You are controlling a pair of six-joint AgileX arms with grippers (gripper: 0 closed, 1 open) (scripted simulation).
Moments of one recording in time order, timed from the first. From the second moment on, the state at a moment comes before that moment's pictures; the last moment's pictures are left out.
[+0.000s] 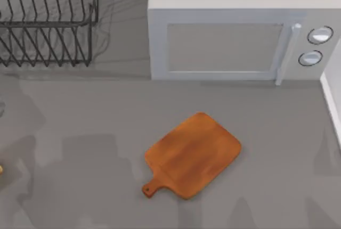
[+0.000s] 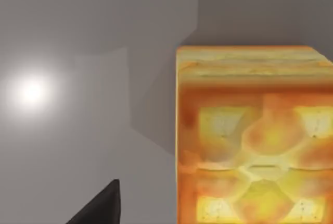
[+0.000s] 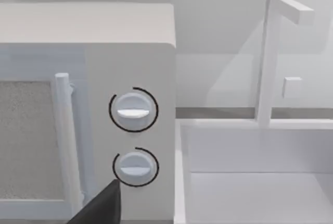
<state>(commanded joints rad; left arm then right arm) 0.20 1.65 1.06 -0.98 0.00 1.13 0.00 0.00 0.00 0.00 0.00 0.00</state>
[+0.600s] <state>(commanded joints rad) 0.20 1.78 0.90 -0.69 0.00 1.14 0.00 0.00 0.00 0.00 0.00 0.00</state>
